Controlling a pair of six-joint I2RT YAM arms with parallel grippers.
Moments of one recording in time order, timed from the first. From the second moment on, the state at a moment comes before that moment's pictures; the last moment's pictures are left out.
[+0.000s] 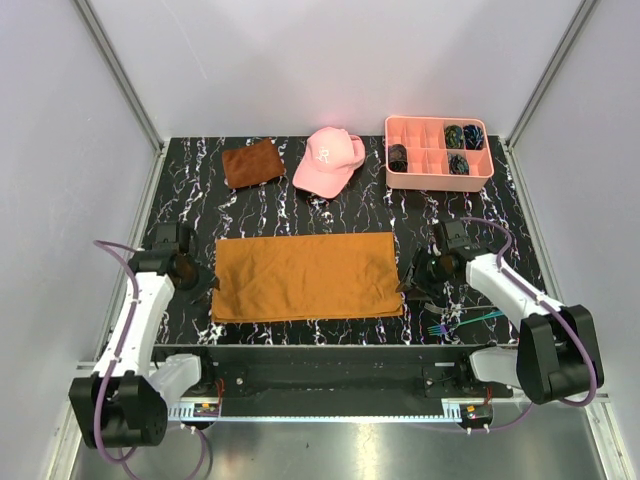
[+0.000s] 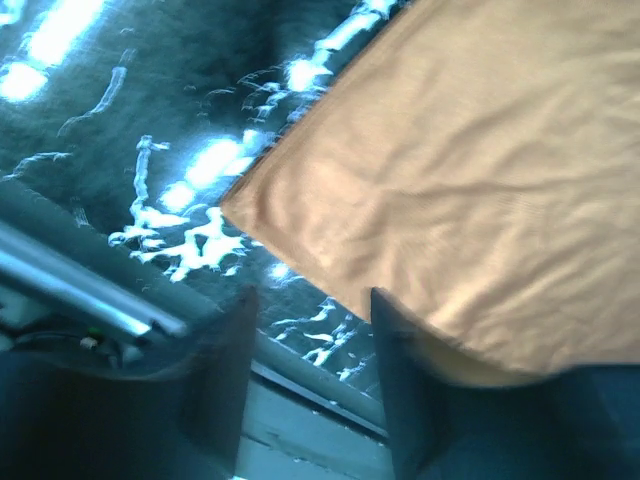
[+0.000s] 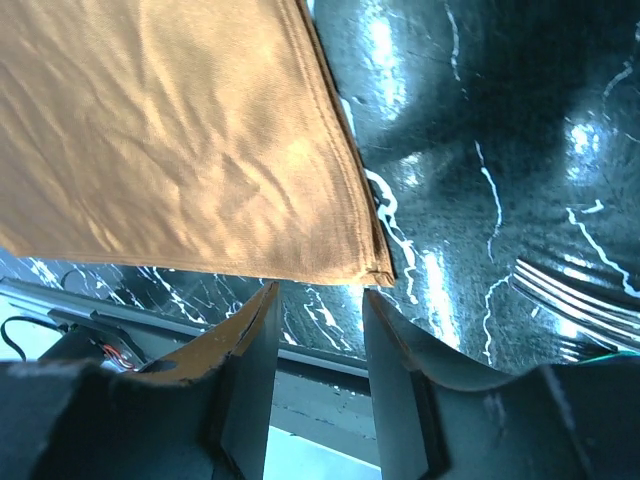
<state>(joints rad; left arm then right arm) 0.04 1.01 0.80 -1.06 -0.03 -0.86 0.24 1.27 0.70 -0.62 -0.32 0.66</state>
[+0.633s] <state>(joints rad) 0.04 1.24 0.64 -0.87 0.04 -0.83 0.24 1.34 0.62 -0.53 -0.33 0.70</state>
